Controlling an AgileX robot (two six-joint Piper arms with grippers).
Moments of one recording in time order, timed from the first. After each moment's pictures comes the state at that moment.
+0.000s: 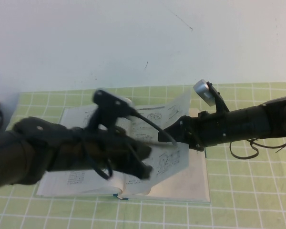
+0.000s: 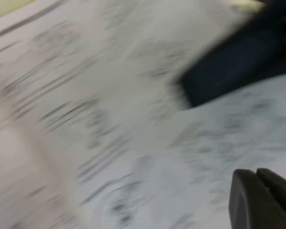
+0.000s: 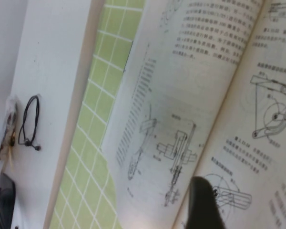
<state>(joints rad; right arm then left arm) 0.29 2.09 -1.20 1.57 0.89 -1.10 -0.48 1.53 -0.86 -1.32 0.39 1.32</state>
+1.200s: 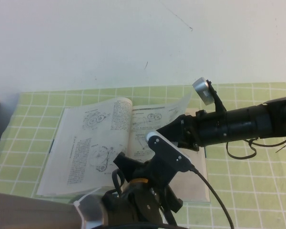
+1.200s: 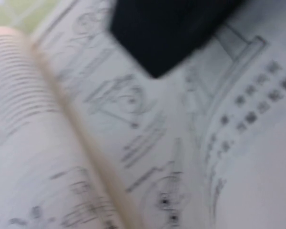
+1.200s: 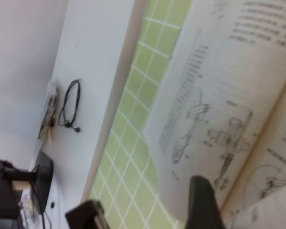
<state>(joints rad) 0.29 2.09 -1.20 1.60 1.01 -1.14 -0.98 1.80 -0.86 -1.41 -0.54 1.32</state>
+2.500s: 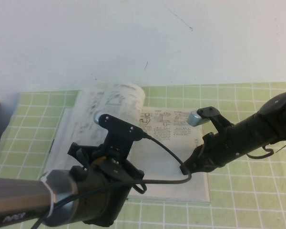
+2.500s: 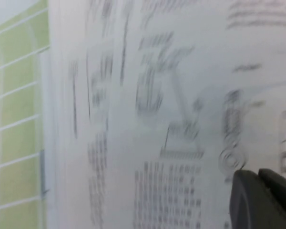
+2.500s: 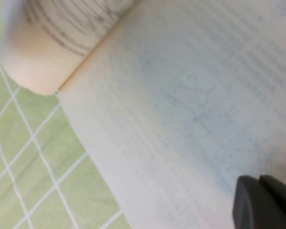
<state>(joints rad) 0.29 2.09 -1.20 1.11 0.84 -1.21 -0.82 1.75 -0.86 -1.67 -0.66 1.45</state>
